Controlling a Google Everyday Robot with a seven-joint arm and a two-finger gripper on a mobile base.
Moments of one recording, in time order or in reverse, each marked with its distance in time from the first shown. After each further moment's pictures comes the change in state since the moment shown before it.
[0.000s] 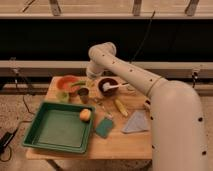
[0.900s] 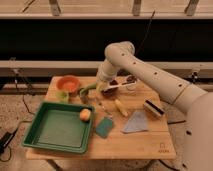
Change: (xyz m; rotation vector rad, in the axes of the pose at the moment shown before) arm 0.046 0.058 -0.076 -0.039 -0.040 -0.241
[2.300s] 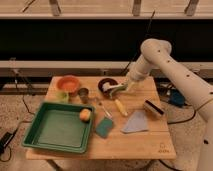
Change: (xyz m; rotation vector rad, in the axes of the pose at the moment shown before) arm 0.130 0.034 -0.060 -0.082 0.022 0.019
